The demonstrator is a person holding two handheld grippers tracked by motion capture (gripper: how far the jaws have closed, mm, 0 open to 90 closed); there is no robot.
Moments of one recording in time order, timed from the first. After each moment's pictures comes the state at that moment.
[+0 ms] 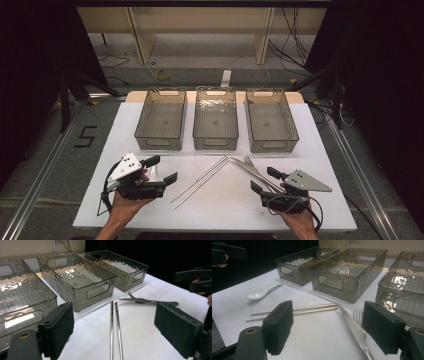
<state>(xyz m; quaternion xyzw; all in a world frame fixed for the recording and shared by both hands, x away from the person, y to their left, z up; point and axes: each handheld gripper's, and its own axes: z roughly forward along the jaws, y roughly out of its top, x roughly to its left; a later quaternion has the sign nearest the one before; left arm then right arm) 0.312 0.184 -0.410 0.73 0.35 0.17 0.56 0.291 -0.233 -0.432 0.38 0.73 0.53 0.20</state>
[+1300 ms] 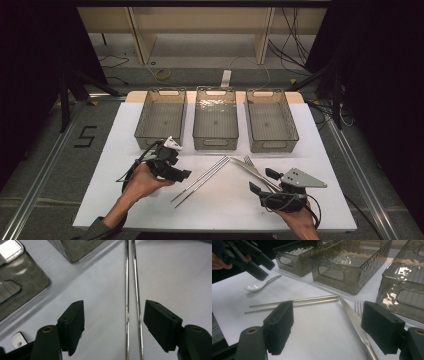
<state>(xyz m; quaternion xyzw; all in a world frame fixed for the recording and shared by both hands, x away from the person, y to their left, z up) 0.387 0.124 -0.417 0.88 0.38 0.08 0.29 0.296 -0.230 -0.434 0.38 0.75 0.50 0.19</state>
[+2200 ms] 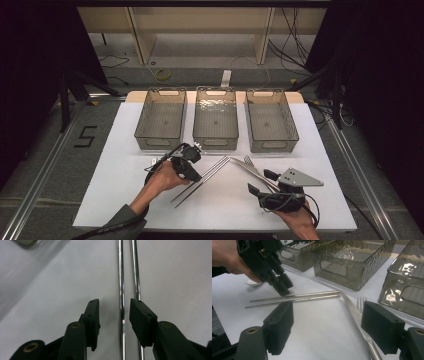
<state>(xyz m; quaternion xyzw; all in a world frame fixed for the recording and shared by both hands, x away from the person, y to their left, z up) 0.417 0.070 -0.455 0.92 0.35 0.02 0.18 0.298 -0.228 -0.436 0.38 0.77 0.49 0.18</state>
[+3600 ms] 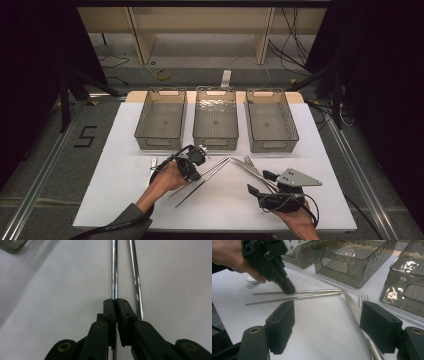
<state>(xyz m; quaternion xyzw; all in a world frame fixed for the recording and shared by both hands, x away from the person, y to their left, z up) 0.416 0.058 -0.462 0.94 0.32 0.04 0.15 0.298 -0.226 -0.437 0.38 0.77 0.48 0.17</state>
